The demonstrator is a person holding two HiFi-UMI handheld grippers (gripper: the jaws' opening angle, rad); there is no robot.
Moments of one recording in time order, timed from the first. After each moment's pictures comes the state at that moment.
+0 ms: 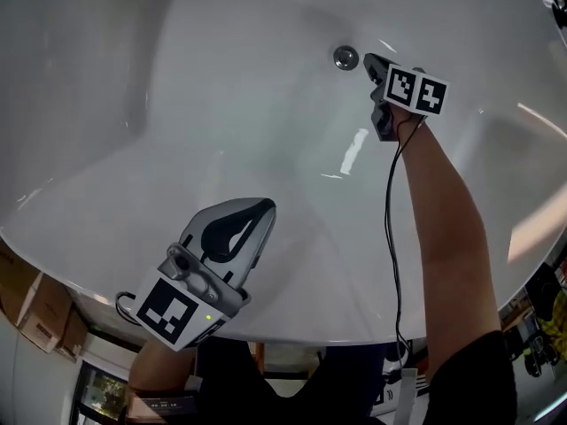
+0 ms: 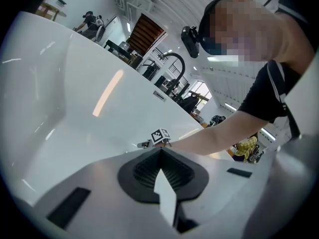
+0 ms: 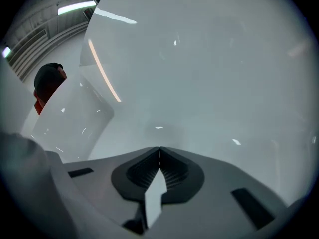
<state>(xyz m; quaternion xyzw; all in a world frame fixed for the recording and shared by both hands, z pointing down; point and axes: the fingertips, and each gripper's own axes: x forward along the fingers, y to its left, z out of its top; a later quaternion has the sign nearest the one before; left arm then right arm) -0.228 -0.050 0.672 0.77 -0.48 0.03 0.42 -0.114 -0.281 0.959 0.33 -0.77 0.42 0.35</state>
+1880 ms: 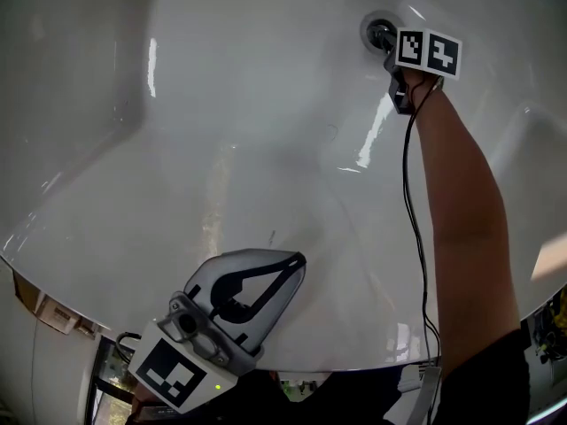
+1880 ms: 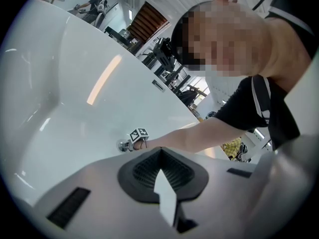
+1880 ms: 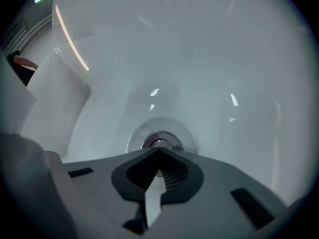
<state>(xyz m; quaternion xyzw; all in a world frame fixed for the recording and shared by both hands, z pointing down) -0.213 -0.042 0.678 0.77 -0.42 0.06 0.47 -0.129 -0.271 1.075 0.31 -0.71 0.45 0.43</state>
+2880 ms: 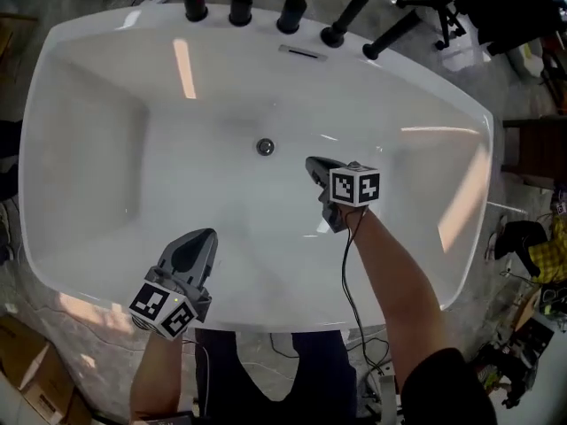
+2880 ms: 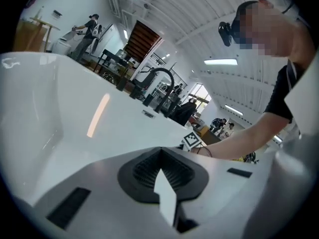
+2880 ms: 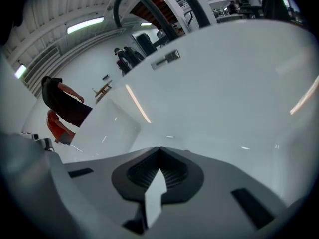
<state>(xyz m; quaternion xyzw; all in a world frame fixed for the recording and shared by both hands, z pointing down) -0.231 -0.059 0.591 0.79 -0.49 0.03 0.37 -0.049 -0.225 0.769 0.31 -0.79 0.43 0.30</state>
